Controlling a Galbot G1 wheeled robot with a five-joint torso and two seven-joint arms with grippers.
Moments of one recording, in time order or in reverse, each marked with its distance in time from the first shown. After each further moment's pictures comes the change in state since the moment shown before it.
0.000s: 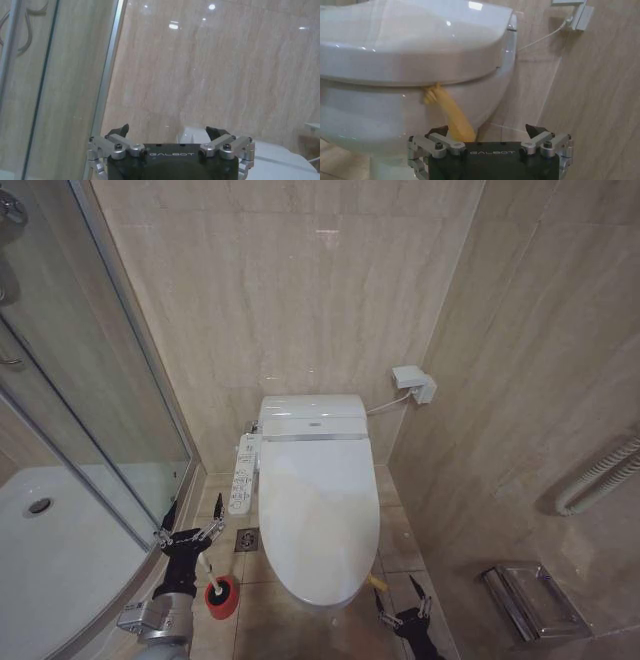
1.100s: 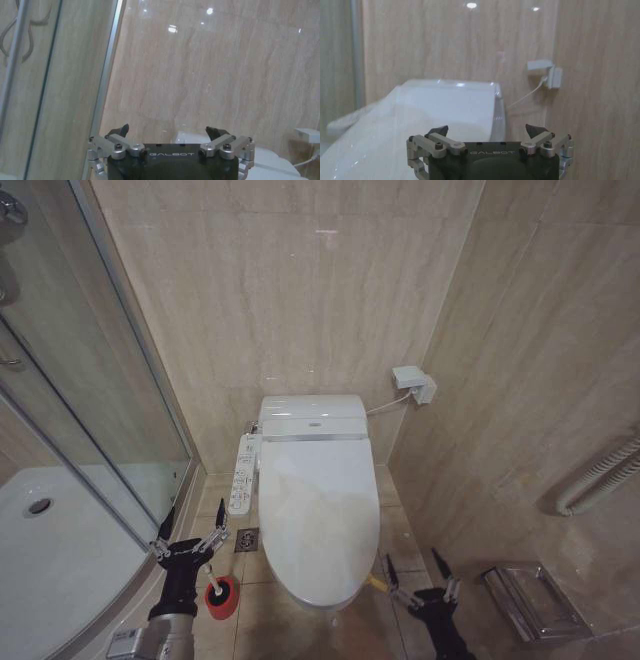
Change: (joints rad) left arm 0.106 -0.063 0.029 -0.110 0.069 -0.006 0.001; right arm -0.283 0.027 0.016 0.529 0.160 -0.054 -0.033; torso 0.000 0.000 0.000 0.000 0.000
